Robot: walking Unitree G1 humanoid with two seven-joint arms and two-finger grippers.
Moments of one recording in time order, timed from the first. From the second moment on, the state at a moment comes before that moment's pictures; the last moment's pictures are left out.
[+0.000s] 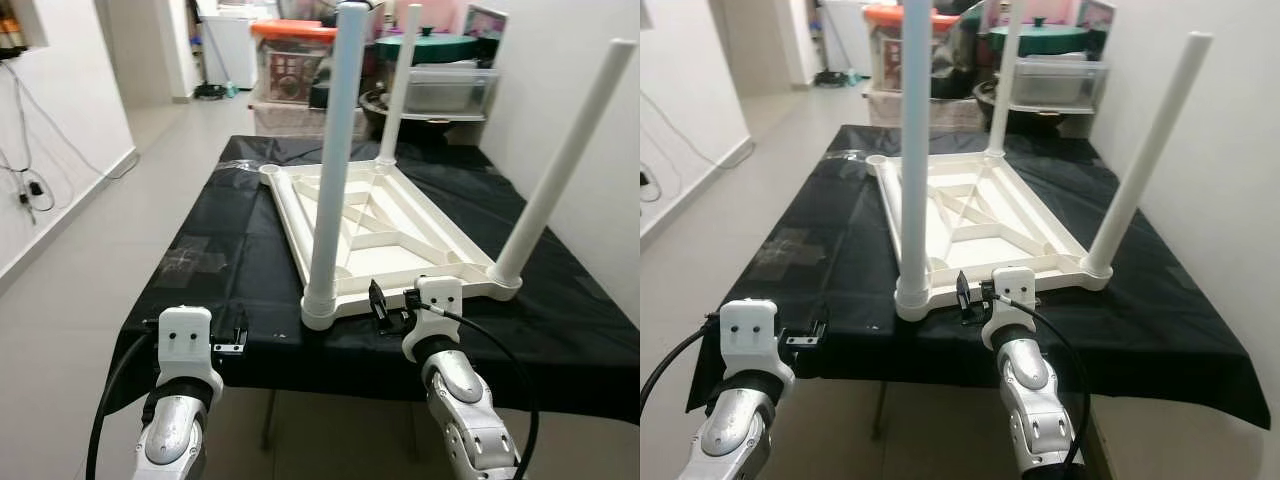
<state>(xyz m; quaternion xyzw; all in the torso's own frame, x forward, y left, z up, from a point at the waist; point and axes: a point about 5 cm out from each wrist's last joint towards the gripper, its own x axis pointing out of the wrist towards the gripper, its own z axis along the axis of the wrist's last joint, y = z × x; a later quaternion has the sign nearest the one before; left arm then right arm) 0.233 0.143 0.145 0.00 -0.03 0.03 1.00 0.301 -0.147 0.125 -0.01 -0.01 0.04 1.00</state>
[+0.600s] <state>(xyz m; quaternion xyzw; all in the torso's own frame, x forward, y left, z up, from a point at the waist) 0.232 0.138 0.143 0.00 -0.02 0.02 1.00 0.304 -0.159 0.123 -0.02 0.00 0.02 1.00</state>
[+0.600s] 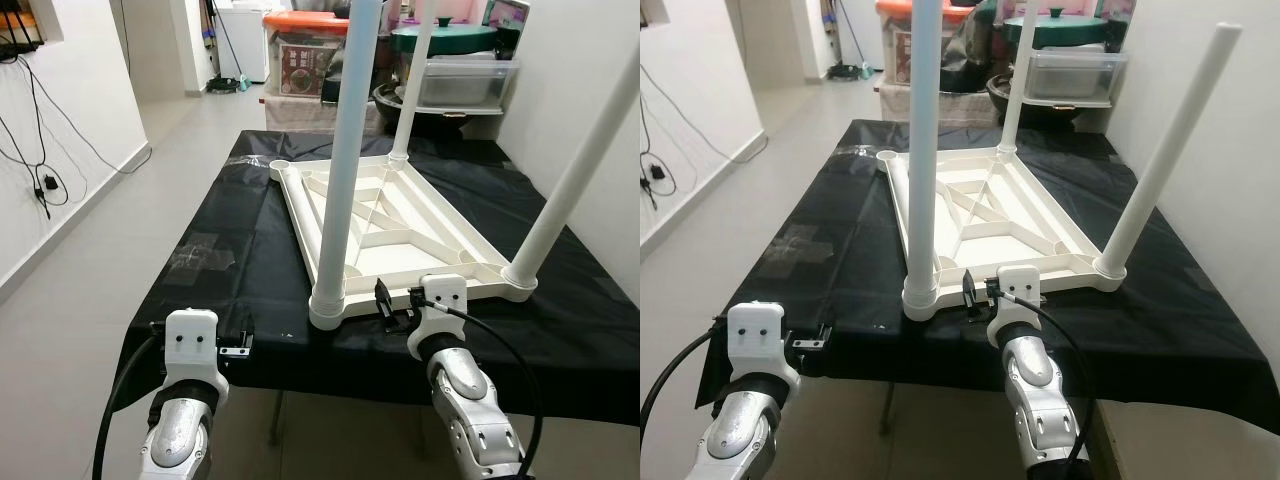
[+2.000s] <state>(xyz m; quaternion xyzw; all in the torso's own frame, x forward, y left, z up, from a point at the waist) 0.207 0.108 0.118 -0.03 0.05 -0.13 0.99 0.366 -0.134 0.197 0.01 0.00 0.47 0.88</state>
